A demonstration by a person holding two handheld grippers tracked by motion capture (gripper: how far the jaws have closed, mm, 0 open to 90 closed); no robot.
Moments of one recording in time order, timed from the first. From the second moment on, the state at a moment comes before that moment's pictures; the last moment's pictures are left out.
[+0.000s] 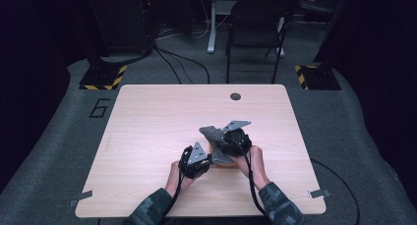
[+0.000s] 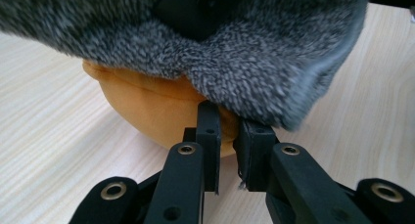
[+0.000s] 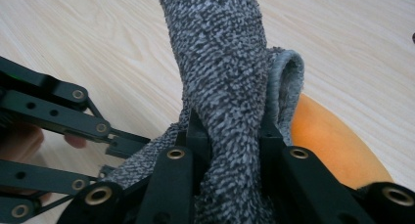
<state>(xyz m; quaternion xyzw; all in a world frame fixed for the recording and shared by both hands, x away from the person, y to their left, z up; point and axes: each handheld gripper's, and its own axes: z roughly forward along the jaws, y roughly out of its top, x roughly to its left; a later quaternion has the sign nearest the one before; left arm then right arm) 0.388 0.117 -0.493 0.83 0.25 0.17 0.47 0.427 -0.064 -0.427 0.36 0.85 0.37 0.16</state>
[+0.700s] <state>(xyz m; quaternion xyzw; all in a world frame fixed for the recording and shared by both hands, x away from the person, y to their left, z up) 0.389 0.117 -0.494 0.83 0.25 0.16 0.48 0.428 -0.081 -0.420 0.36 0.84 0.37 0.17</state>
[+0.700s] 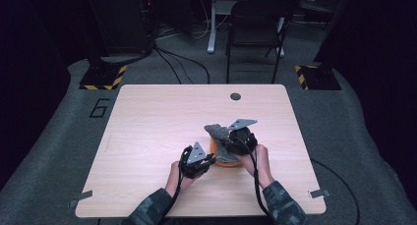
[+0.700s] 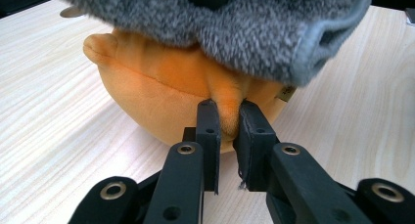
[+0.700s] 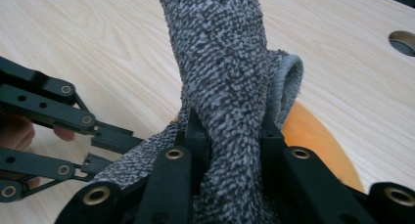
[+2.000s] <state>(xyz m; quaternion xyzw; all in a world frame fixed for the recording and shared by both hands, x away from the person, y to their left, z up) 0.390 0.117 -0.495 0.83 0.25 0.16 0.48 0.446 -0.147 -0.431 0.45 0.80 0.34 0.18</state>
